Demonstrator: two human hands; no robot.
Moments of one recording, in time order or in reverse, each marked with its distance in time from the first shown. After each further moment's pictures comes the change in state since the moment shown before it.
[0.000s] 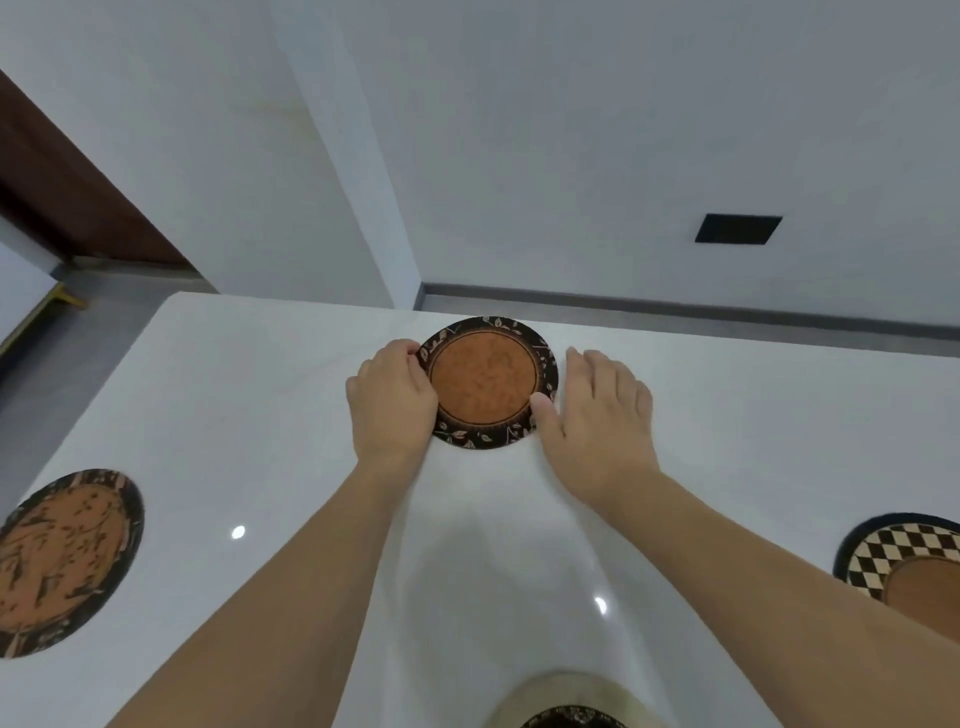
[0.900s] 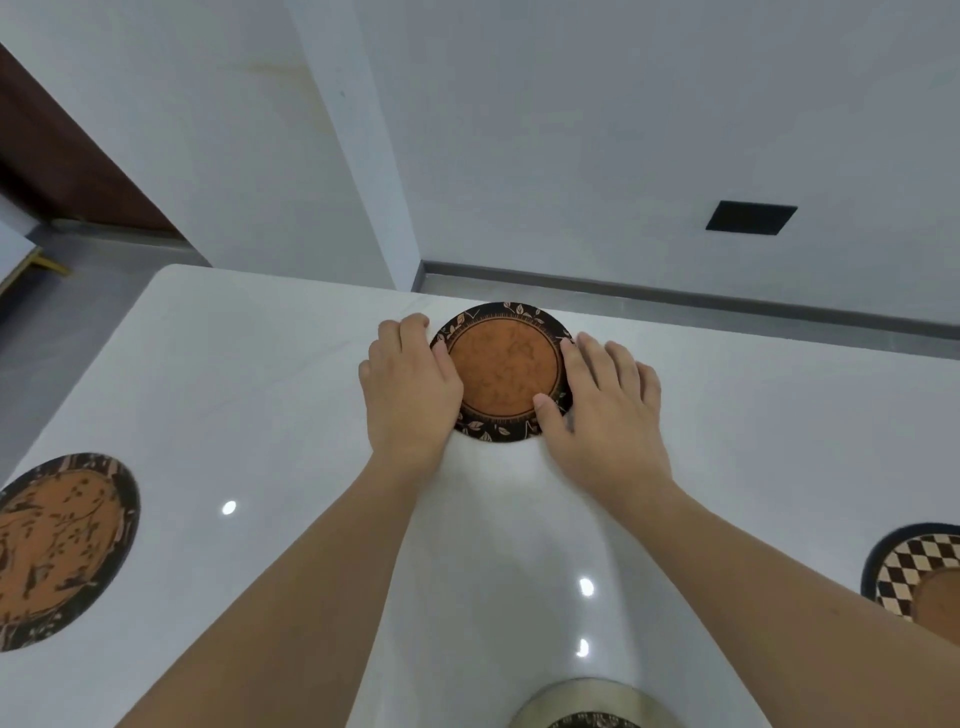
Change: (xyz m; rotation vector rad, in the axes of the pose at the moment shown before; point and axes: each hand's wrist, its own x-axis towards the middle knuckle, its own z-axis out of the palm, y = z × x) left_hand 0.003 0.002 0.003 0.065 0.003 0.072; right_hand 0.012 -0.003 0.023 -0.041 0.062 -0.085
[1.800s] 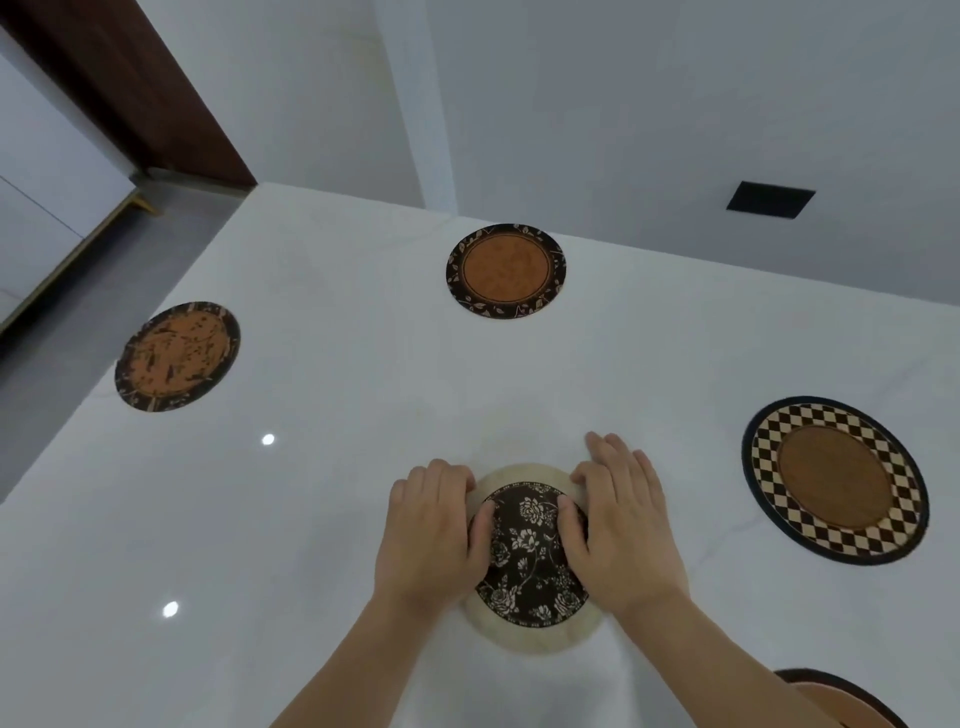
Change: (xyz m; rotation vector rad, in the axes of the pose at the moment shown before) left_hand -0.291 0.002 -0.082 0.062 -0.176 0.214; right_hand -0.242 0.033 -0.038 0.160 -0.103 -0.143
